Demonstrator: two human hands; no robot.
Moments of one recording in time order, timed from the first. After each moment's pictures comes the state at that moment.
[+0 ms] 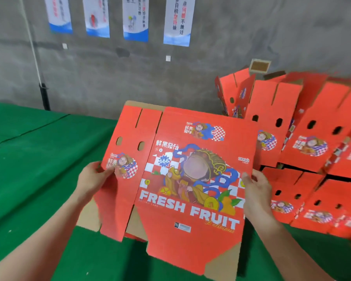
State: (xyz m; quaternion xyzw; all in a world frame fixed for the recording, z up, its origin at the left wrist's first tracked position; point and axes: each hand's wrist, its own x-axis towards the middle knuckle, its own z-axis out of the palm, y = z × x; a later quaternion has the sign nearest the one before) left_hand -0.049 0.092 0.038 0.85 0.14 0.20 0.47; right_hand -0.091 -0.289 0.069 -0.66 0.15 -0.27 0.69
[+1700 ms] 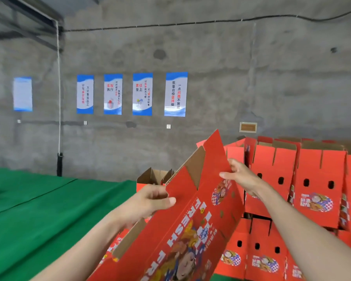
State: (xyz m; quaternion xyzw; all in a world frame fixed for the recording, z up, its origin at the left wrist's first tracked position) left_hand -0.213 -0.114 0.219 0.76 -0.24 -0.01 0.60; right_hand -0.092 -0.401 0.252 -0.82 -0.15 -0.09 0.55
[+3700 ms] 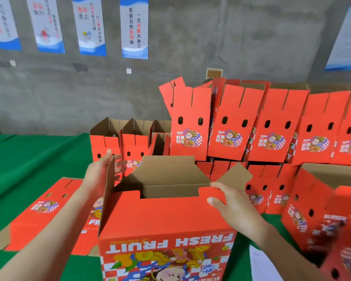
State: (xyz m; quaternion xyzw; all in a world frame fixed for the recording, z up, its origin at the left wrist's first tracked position) left_hand -0.087 -0.124 0.105 0.60 -0.03 -0.01 0.80; right_hand -0.209 -0.432 0.109 -0.95 0.02 -0.09 0.31
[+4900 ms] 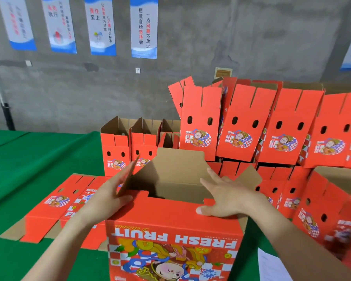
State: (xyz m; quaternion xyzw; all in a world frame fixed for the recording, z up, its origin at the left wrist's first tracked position) left_hand -0.139 -0.109 0.088 0.86 -0.21 0.09 0.45; right_hand -0.176 -0.407 0.142 -0.99 -0.06 0.12 -0.07
